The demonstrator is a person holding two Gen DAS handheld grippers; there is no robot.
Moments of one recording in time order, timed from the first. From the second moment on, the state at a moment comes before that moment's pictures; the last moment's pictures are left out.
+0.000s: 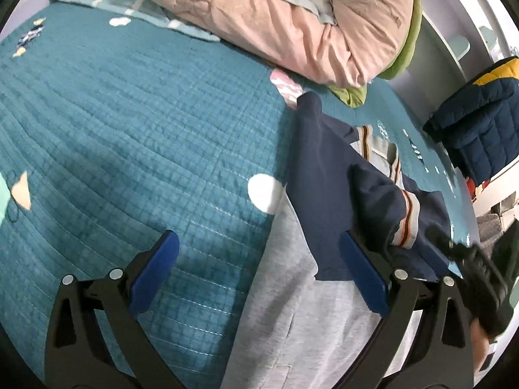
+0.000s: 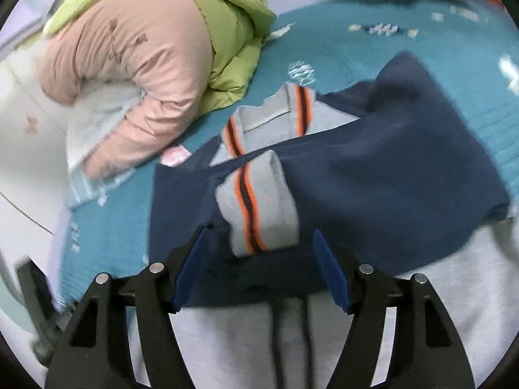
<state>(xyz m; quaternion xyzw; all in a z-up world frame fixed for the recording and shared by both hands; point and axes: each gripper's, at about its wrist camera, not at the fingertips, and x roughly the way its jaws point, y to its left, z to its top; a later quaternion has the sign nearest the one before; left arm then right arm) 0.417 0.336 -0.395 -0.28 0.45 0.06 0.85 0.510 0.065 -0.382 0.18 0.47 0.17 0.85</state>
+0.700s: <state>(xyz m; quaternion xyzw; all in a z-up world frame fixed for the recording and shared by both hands) 0.418 0.340 -0.397 -0.26 0.45 0.07 0.85 0.530 0.165 -0.329 0.09 0.43 0.32 0.84</state>
